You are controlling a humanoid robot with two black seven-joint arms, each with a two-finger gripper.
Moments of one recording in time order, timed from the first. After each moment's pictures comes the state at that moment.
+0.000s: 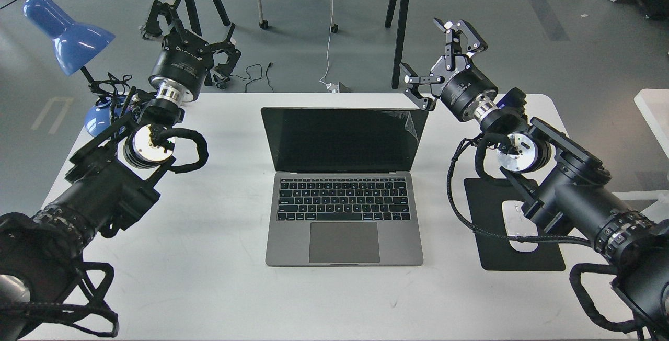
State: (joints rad) left arm -0.84 0.16 -0.82 -0.55 -0.11 -0.48 -0.40; right arm 0.79 -0.18 0.70 0.72 -0.08 0.42 0.21
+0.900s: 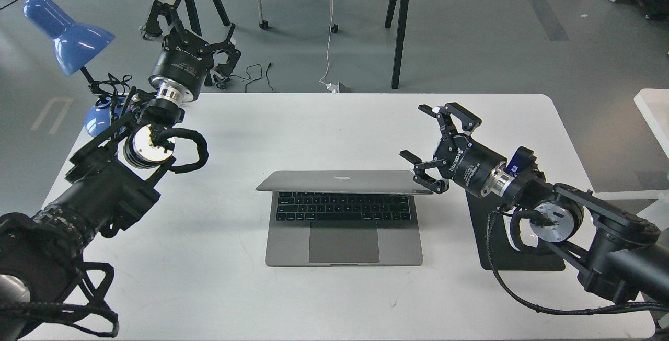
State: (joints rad) left arm -0.84 0.16 -0.82 -0.55 -0.11 -0.48 -0.40; right arm 0.60 -0.42 0.43 1.03 -0.15 0.42 0.22
